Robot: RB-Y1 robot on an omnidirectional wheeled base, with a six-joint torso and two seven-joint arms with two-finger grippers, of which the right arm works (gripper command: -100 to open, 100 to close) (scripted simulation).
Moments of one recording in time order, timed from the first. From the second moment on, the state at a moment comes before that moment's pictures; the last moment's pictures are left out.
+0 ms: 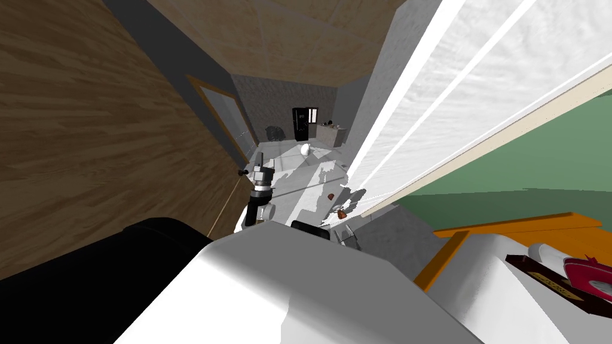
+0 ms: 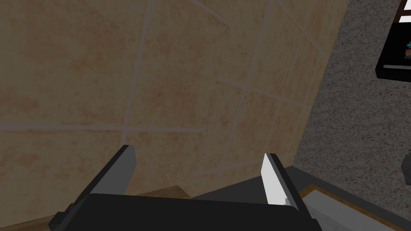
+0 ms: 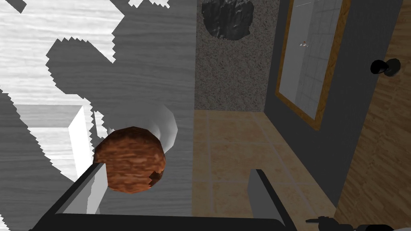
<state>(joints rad) 0.37 -0.28 0.05 -0.85 0.54 -1.26 1.07</state>
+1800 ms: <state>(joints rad) 0.65 -0.10 0.14 -1.19 0.66 -1.15 1.17</state>
